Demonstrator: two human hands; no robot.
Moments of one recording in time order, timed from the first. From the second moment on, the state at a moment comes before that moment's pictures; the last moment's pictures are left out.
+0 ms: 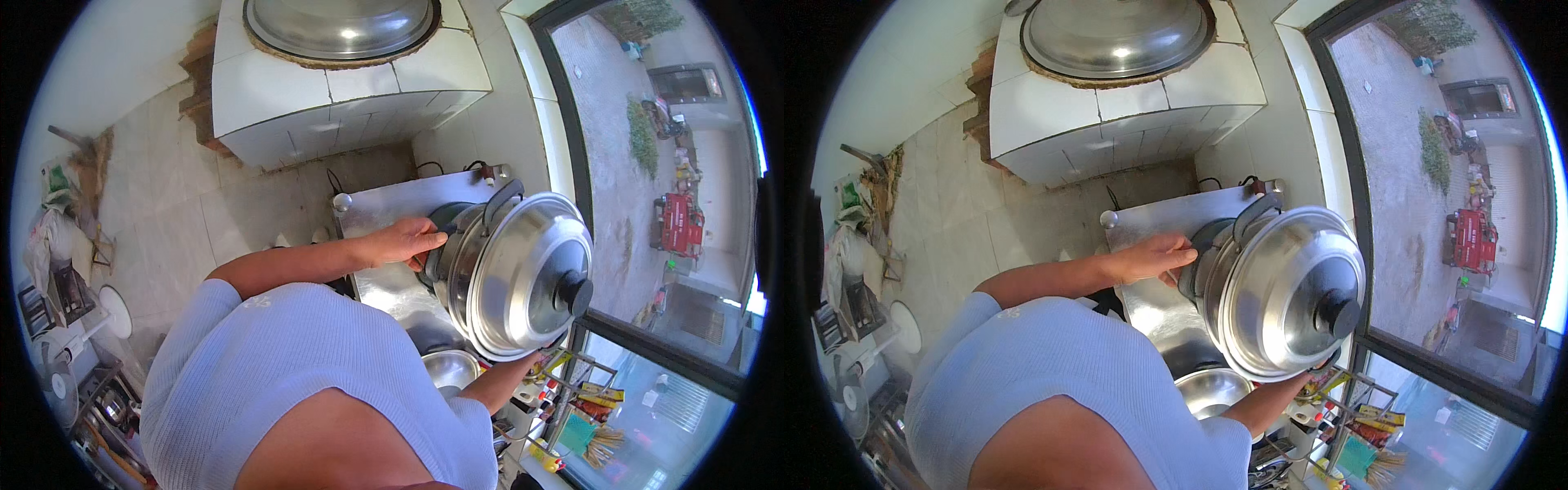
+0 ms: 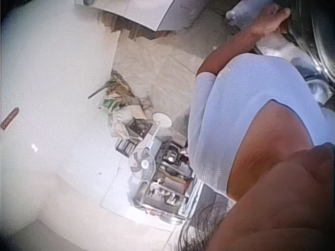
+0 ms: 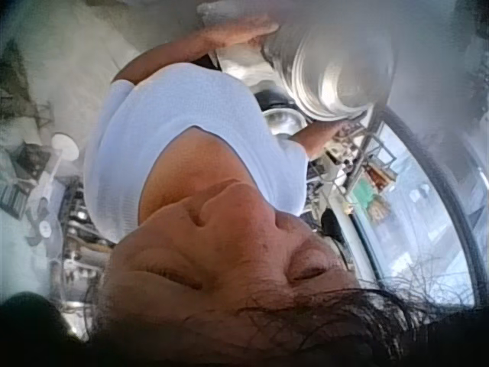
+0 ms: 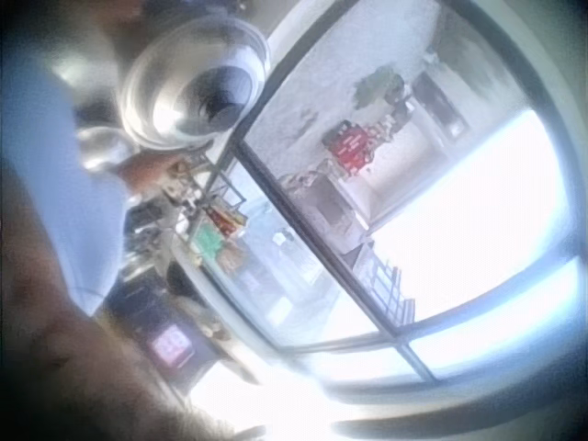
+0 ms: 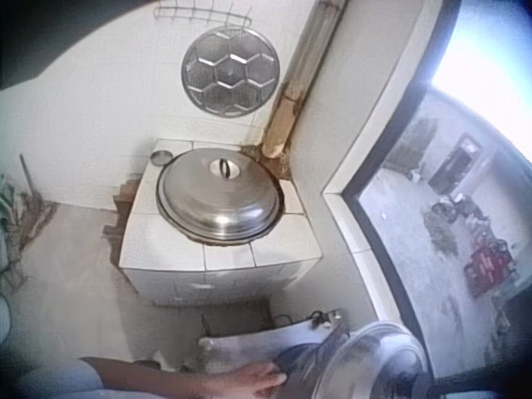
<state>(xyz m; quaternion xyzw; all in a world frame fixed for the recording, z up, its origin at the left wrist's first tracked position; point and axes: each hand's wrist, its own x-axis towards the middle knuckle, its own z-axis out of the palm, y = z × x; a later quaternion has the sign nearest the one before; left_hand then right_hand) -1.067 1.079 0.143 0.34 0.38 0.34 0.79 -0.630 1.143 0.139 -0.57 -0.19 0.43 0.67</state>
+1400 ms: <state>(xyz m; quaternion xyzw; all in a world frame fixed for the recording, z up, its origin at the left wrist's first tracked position) -1.355 0.629 0.168 0.16 0.50 0.83 0.19 -1.431 0.866 0.121 -0.17 -0.62 0.77 0.04</state>
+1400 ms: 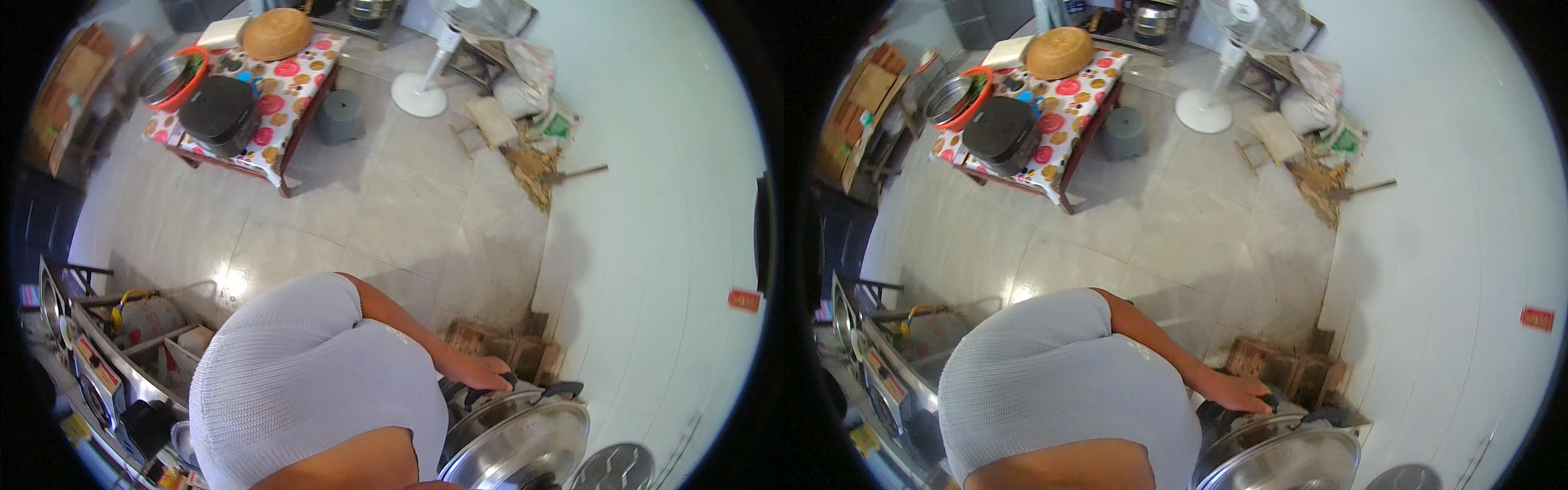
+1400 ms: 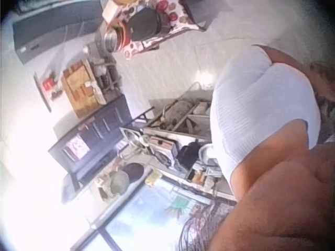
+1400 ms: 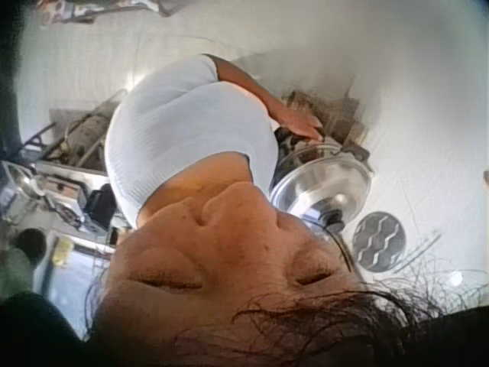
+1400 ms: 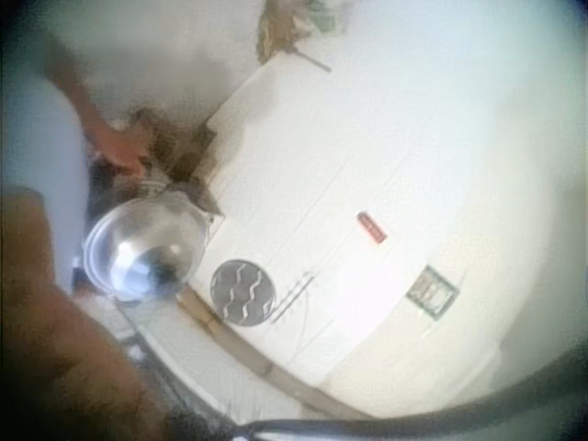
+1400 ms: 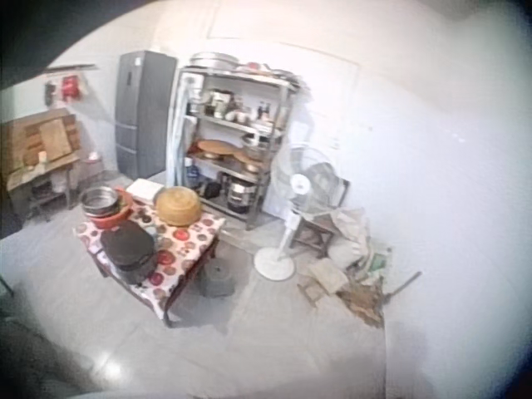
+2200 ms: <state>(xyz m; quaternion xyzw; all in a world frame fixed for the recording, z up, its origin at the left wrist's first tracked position) -1.435 0.268 0.122 -0.33 0.42 0.77 -0.35 -1.788 0.408 0.110 0.10 -0.56 0.72 -0.40</state>
